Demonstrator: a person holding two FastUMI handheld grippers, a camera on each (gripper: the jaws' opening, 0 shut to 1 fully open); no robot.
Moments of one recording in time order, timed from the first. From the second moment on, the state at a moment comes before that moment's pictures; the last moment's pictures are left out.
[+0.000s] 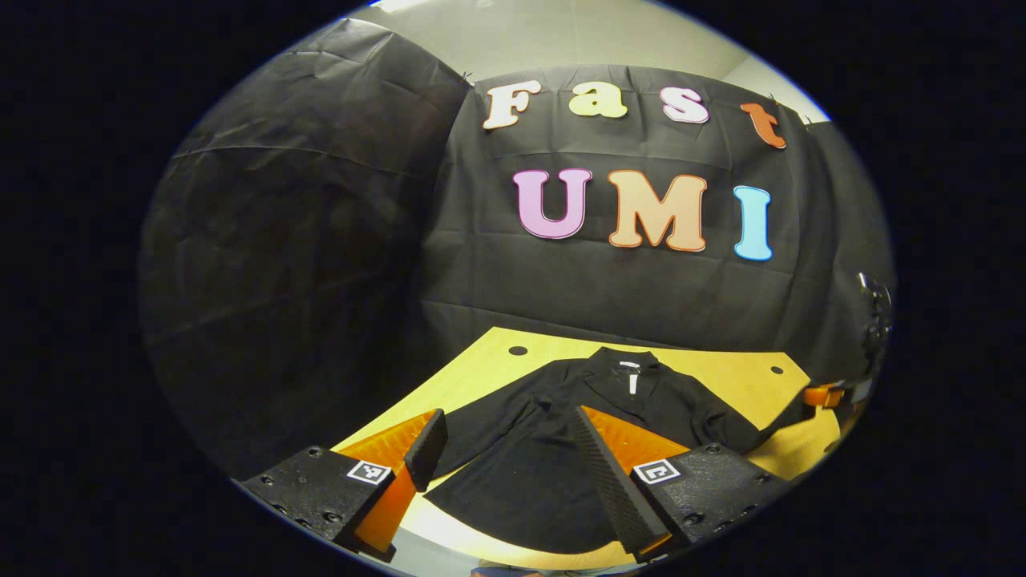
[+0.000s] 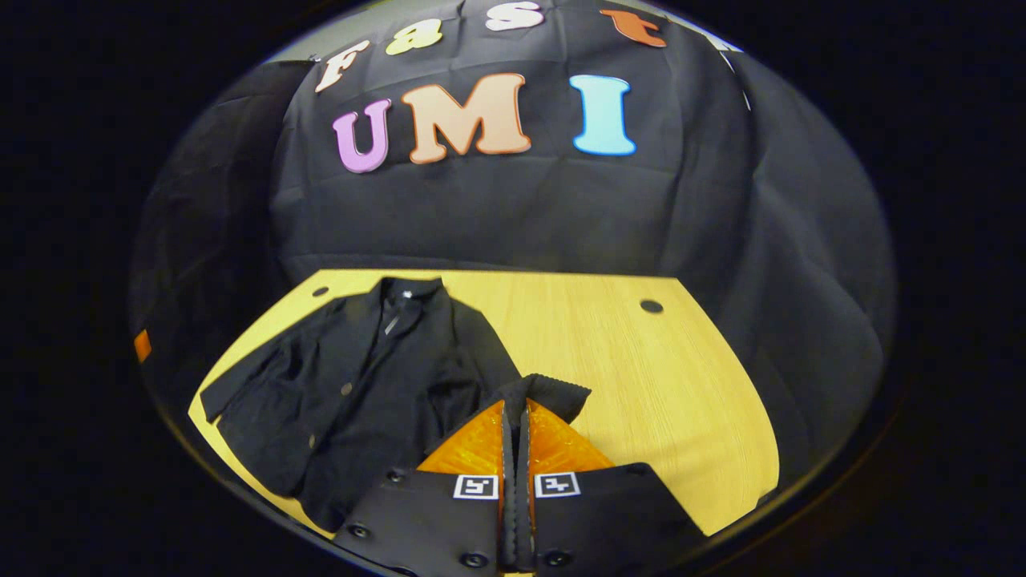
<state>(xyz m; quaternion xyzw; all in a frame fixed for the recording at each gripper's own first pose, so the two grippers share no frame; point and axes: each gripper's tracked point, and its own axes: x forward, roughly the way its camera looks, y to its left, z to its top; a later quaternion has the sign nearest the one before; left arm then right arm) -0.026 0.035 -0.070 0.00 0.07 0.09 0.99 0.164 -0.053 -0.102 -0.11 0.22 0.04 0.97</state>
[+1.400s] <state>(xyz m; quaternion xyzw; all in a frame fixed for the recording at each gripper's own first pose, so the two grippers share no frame) 0.068 0.128 -0.118 -0.01 0.17 0.04 0.98 0.358 0.356 -0.237 -0.25 0.29 0.25 0.89</state>
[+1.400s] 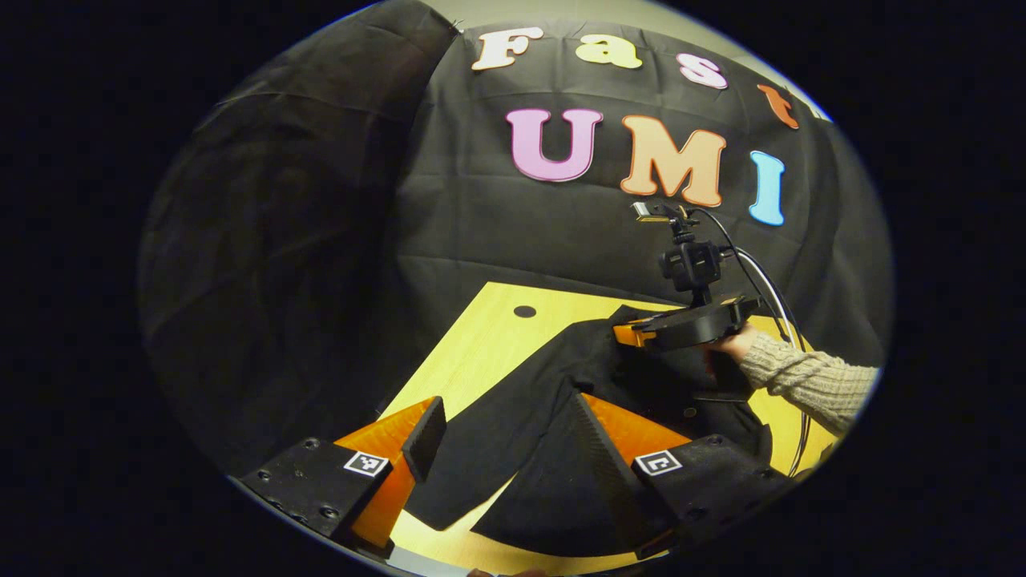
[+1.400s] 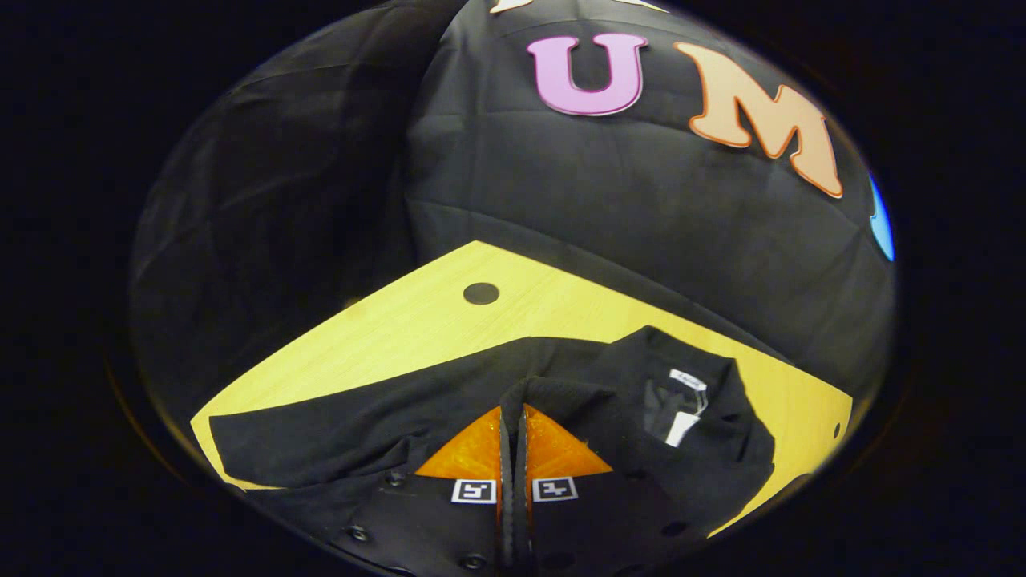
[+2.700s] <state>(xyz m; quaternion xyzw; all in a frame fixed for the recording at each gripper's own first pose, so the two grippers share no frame) 0.046 0.188 -0.178 -0.04 0.25 0.11 0.96 0.333 0.357 -0.161 -0.13 0.26 0.27 0.92</state>
